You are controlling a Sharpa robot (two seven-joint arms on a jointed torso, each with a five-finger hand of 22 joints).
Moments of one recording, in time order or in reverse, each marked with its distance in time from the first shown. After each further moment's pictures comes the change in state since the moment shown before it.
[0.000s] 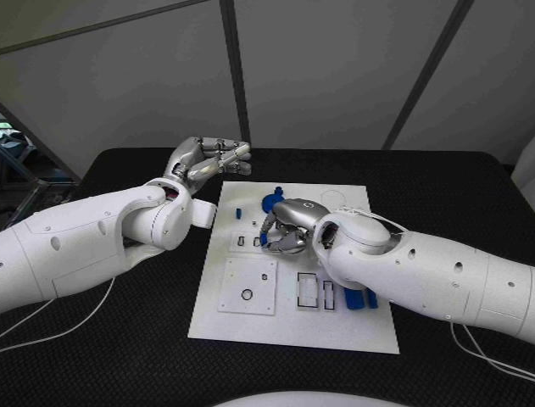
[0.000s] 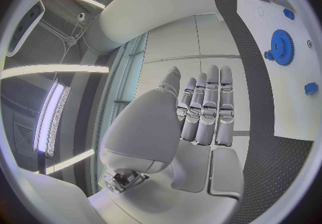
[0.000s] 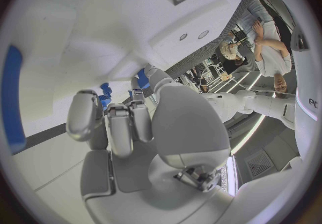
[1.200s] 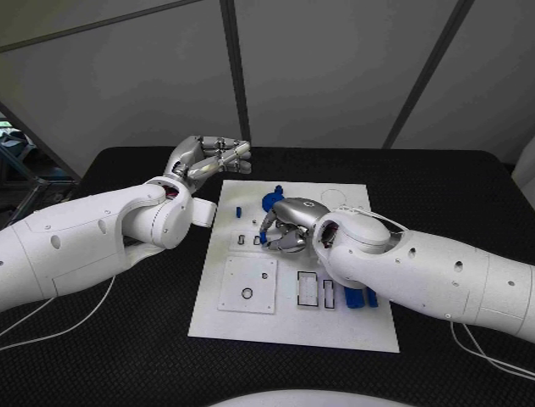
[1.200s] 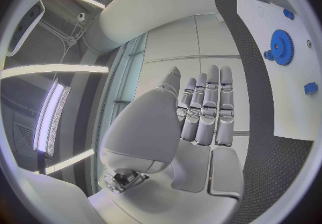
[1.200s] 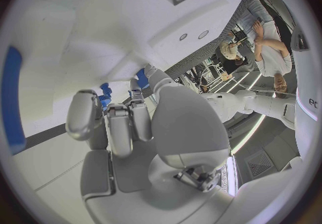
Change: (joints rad) left arm 0.000 0.000 0.000 -0.001 0.000 0.002 -0.002; left_hand 0.000 0.000 0.000 0.000 0.000 0.000 0.000 0.000 0.000 0.000 0.000 0.000 0.000 0.000 0.000 0.000 0.000 0.000 0.000 0.000 0.000 0.000; right arm 0.000 0.000 0.000 0.000 0.000 -0.001 -0.002; right_hand -0.009 -0.009 -0.012 0.001 -0.006 -0.042 0.010 -0.010 -0.002 -0.002 0.009 -0.020 0.000 0.000 0.007 0.000 0.000 0.000 -0.006 0.006 -0.004 -0.009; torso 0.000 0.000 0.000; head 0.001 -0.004
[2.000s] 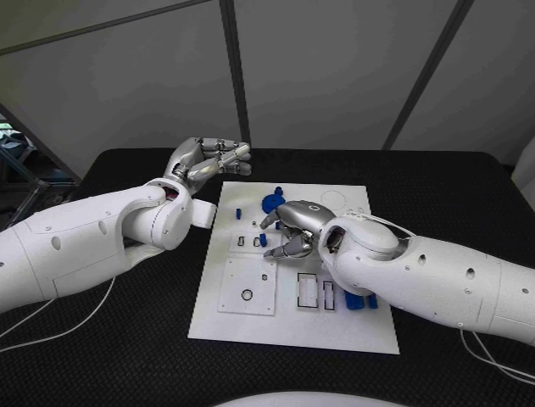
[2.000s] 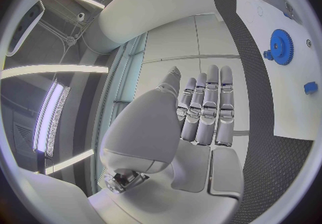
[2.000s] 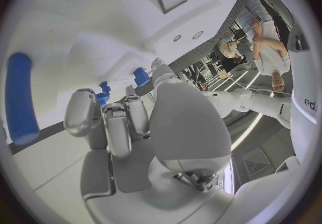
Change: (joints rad) left arm 0.000 0.002 0.000 -0.006 0.000 0.002 -0.004; left_hand 0.000 0.000 0.000 0.000 0.000 0.000 0.000 0.000 0.000 0.000 0.000 0.000 0.000 0.000 0.000 0.000 0.002 0.000 -0.004 0.004 0.000 0.001; right arm -0.006 -0.049 -0.005 0.060 0.000 -0.053 0.014; right_hand 0.080 -0.073 -0.156 0.182 -0.035 -0.189 0.031 0.003 -0.047 -0.052 0.033 -0.062 0.000 0.000 0.029 0.000 0.000 0.000 -0.015 0.027 -0.019 -0.016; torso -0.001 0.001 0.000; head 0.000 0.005
